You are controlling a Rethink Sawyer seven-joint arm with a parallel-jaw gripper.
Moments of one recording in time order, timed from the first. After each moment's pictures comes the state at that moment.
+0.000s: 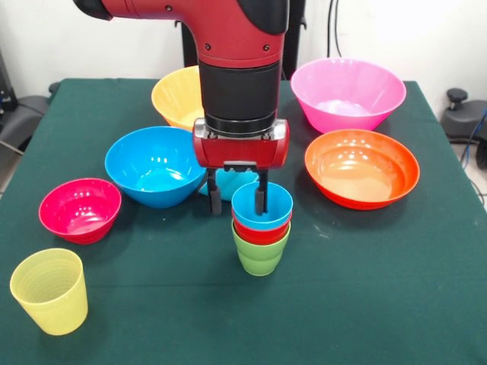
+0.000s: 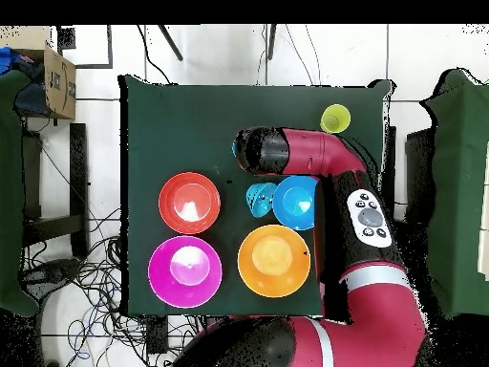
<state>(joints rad) -0.41 -0.50 0.25 1.37 -0.28 0.56 1.74</state>
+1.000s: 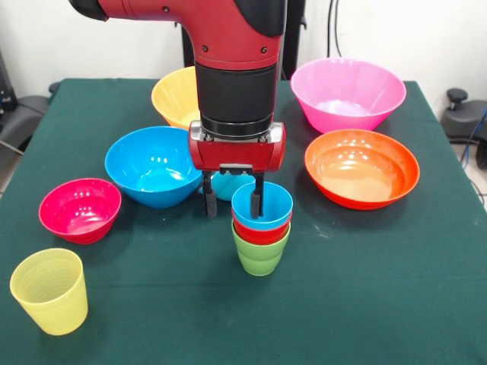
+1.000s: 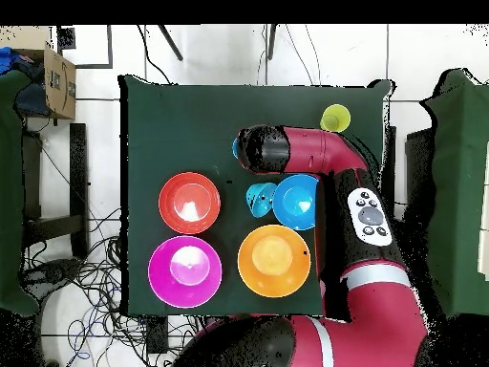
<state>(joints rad) -0.41 -0.50 0.25 1.35 -0.29 0.56 1.74</state>
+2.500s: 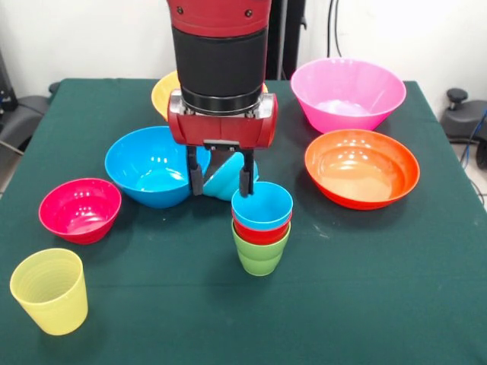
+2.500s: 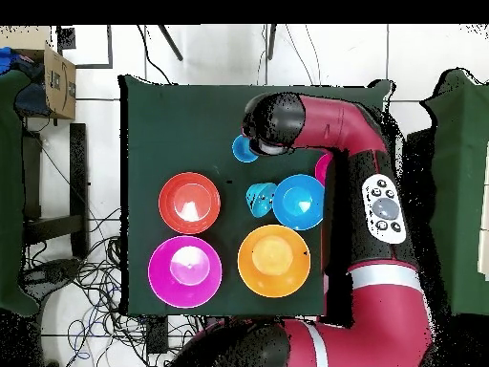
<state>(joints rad) -0.40 -0.52 0.26 1.19 -0.25 0.86 1.74</state>
